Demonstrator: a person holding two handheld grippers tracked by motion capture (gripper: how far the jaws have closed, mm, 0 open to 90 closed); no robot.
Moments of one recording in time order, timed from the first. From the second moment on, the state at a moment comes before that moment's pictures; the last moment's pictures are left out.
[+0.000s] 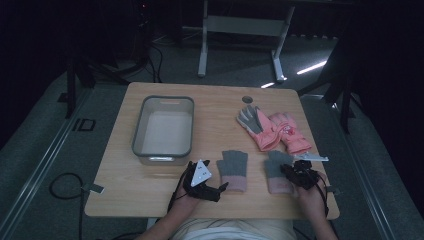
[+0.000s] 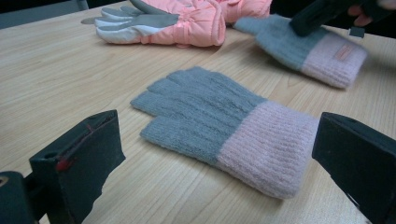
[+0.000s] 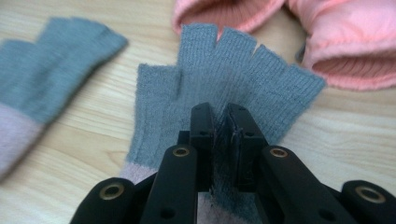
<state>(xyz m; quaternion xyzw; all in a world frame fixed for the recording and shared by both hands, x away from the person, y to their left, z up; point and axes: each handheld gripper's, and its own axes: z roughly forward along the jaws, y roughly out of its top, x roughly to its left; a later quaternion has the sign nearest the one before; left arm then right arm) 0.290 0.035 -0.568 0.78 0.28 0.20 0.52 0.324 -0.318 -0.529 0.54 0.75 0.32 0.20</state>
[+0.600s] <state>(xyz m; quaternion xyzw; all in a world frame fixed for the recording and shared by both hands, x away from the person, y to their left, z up) 0.290 0.036 -0.568 0.78 0.28 0.20 0.53 0.332 -0.321 -0.545 0.53 0.77 0.30 0.19</state>
